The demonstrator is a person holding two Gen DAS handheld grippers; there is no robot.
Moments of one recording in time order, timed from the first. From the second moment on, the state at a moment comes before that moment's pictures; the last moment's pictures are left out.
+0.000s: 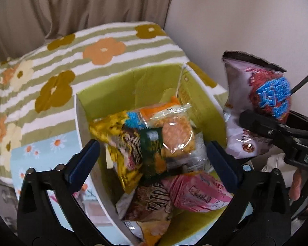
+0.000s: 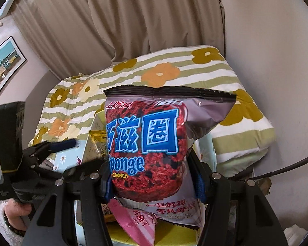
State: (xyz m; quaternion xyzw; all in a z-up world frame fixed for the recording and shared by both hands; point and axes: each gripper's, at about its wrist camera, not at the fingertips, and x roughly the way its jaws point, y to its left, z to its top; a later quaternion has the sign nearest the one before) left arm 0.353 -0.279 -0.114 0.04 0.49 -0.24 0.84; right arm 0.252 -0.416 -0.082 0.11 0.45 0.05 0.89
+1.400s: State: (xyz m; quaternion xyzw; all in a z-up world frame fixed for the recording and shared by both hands) left arm 0.293 -0.127 -0.110 -0.03 0.50 -0.06 0.86; right arm 0.268 -0.361 -0.074 0.05 0.41 0.12 0.90
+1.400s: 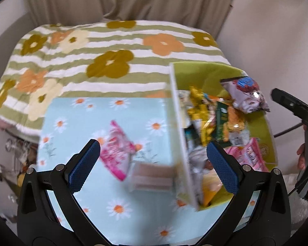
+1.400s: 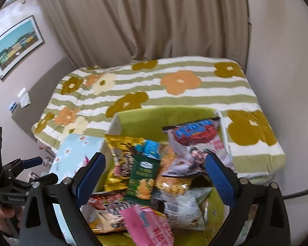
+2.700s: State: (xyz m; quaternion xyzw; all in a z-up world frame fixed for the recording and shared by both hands) left arm 0.359 -0.017 -0.214 0.11 0.56 -0.25 0.78; right arm 0.181 -0.128 -0.175 0.05 0.43 0.05 0.90
